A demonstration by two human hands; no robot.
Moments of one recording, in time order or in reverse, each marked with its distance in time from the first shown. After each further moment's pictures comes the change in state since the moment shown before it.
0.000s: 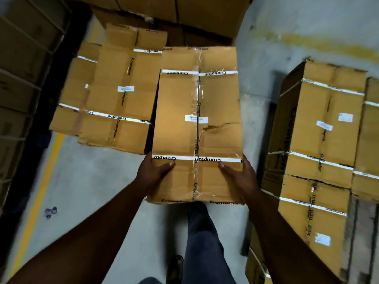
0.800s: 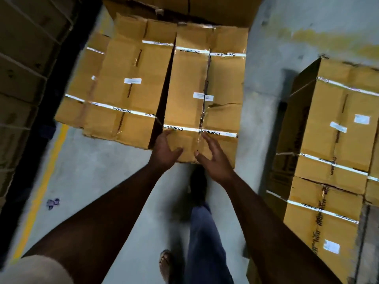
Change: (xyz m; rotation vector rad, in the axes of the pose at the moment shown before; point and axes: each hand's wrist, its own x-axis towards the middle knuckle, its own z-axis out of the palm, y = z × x) left_hand 0.047 0.022 0.026 0.251 0.070 0.159; right_hand 0.024 -0.032 0.088 -0.189 -0.264 -0.382
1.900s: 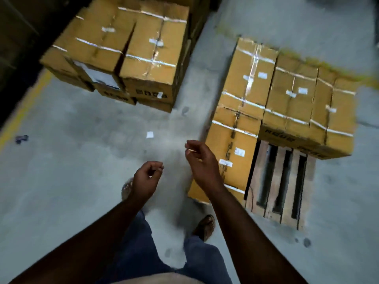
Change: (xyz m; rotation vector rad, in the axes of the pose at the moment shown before) left_hand -0.591 -0.110 0.249 -0.401 0.149 0.145; right_hand -0.576 0.121 -0.127 0.100 0.176 -0.119
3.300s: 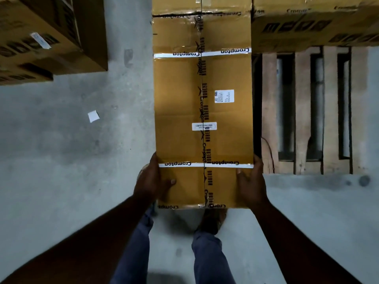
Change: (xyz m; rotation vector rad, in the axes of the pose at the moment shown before) left_hand 0.124 -0.243 0.249 0.631 -0.601 -0.187; right_hand 0.045 0.489 -0.141 -0.068 0.357 0.603
